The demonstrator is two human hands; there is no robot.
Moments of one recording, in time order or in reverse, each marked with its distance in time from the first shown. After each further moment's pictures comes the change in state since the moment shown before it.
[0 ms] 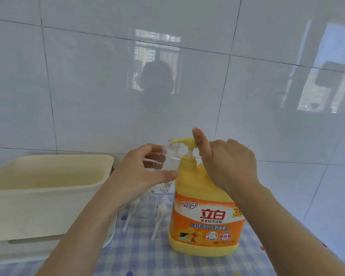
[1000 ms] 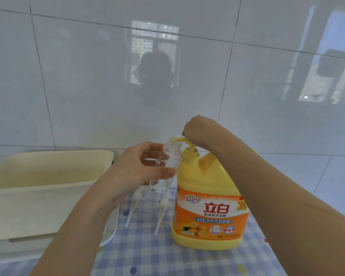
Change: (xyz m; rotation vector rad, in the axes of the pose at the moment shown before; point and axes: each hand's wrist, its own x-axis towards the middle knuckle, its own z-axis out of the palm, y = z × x) left_hand 0.007 -0.009 -0.005 -0.157 -0.121 -0.120; right_hand 0.066 -0.036 0.006 0.279 -0.344 0.214
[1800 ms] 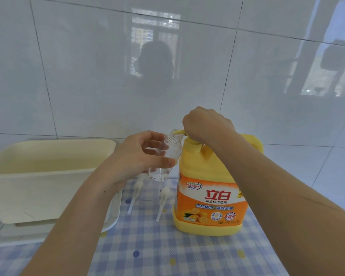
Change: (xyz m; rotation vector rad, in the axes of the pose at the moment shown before) left_hand 0.000 -0.001 -0.002 0.052 0.010 -0.015; right_hand -0.022 -0.001 0.003 -0.146 0.007 -0.029
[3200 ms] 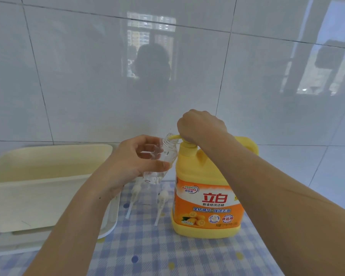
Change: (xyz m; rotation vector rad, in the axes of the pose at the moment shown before) left_hand 0.002 -0.004 -0.002 -0.009 0.024 -0.008; right_hand 0.005 -0.001 0.000 -0.043 0.012 -0.024
